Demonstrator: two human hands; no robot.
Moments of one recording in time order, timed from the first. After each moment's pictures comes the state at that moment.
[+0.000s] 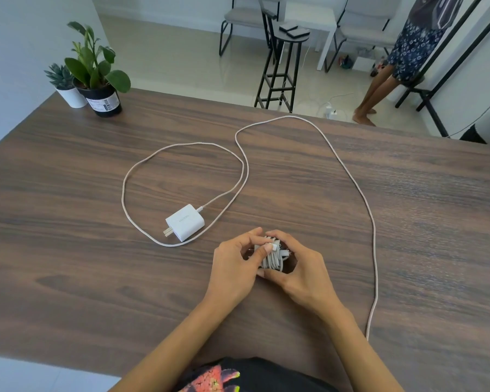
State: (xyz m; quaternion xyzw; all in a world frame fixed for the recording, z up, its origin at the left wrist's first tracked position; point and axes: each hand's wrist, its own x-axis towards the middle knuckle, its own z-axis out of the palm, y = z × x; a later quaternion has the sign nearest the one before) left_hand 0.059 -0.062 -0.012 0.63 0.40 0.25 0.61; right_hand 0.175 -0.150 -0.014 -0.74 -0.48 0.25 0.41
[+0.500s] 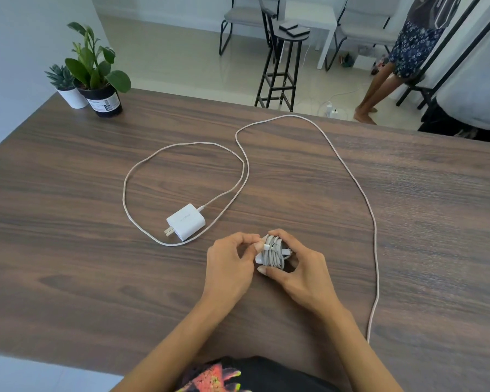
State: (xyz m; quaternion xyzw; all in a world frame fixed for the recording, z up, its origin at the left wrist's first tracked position) left_hand 0.053 -0.059 -0.002 0.69 0.46 0.24 0.51; right_hand 0.174 -0.152 -0.019 -0.75 -0.46 0.25 0.41
